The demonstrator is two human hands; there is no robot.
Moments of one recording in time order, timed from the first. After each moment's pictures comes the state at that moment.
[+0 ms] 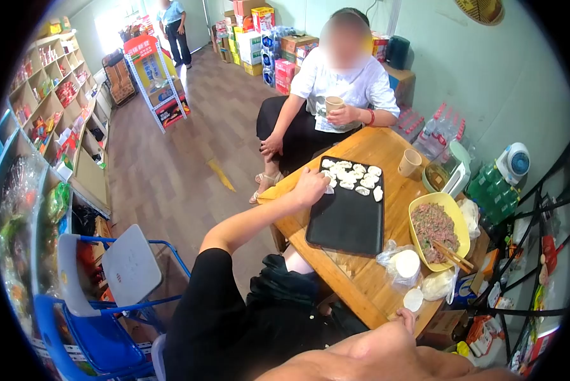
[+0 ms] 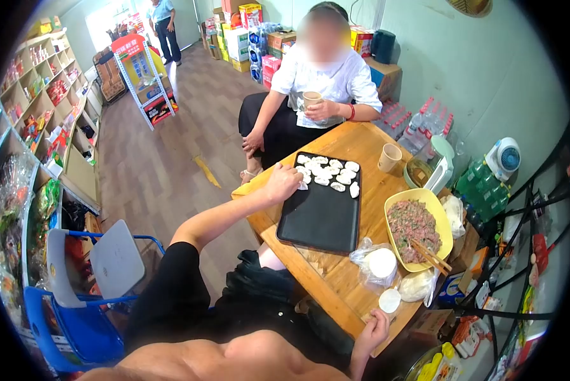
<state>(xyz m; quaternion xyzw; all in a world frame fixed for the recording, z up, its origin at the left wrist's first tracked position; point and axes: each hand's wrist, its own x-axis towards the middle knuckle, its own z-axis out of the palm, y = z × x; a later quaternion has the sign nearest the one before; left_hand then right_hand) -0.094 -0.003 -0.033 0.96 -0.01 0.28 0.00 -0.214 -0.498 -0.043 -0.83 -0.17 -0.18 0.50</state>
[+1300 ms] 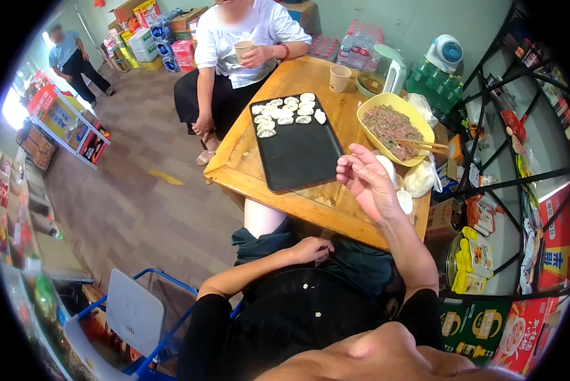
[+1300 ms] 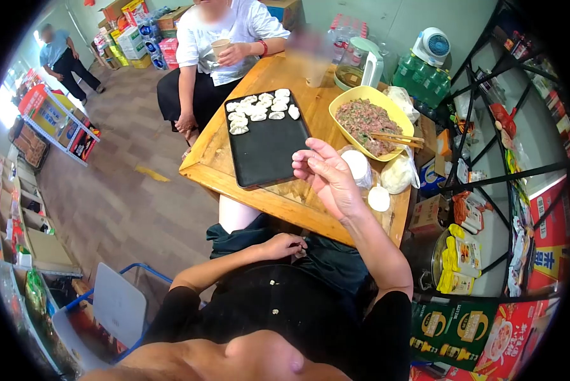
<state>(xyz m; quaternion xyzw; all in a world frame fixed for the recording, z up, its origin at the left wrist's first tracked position) -0.281 -0.210 -0.167 0.79 -0.25 -0.15 0.54 -0.172 -0.337 0.094 -0.40 -0.17 0.27 0.86</state>
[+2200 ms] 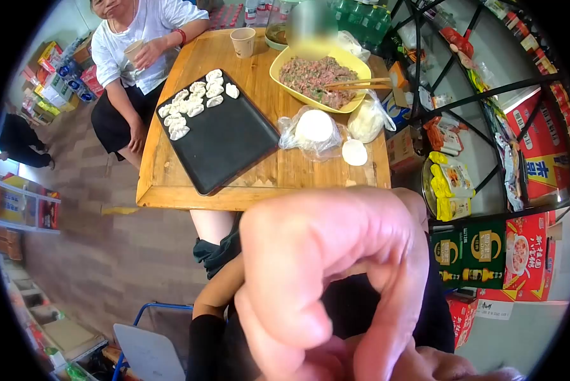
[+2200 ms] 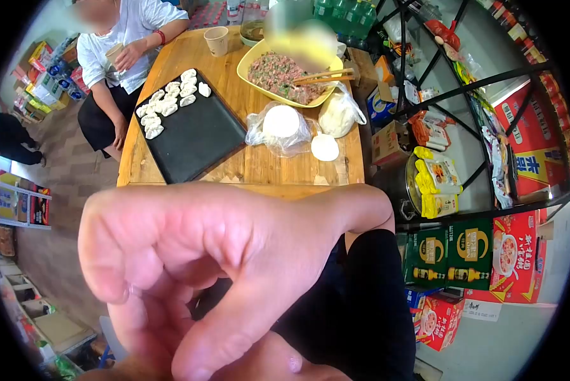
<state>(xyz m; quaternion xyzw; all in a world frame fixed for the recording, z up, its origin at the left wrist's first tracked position) -0.263 -0.234 -0.216 0.84 -0.16 -0.10 0.51 -0.247 -0.301 0.214 -0.06 -0.40 0.52 0.75</state>
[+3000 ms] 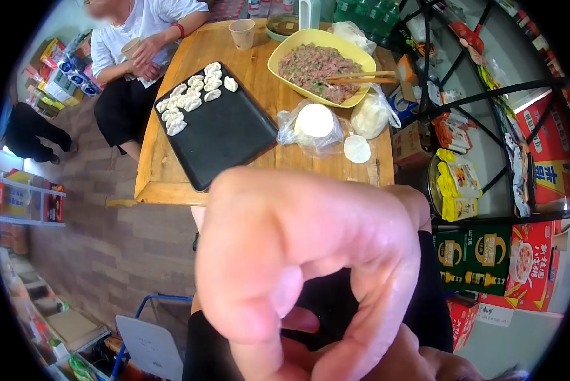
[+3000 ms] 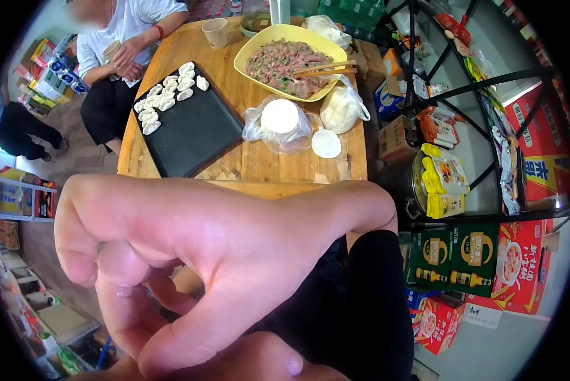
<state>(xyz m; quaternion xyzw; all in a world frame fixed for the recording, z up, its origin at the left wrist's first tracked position) -0.255 -0.232 -0.179 0.84 -0.18 -0.12 0.49 -0.234 -0.304 0.201 -0.05 -0.48 0.45 0.75</state>
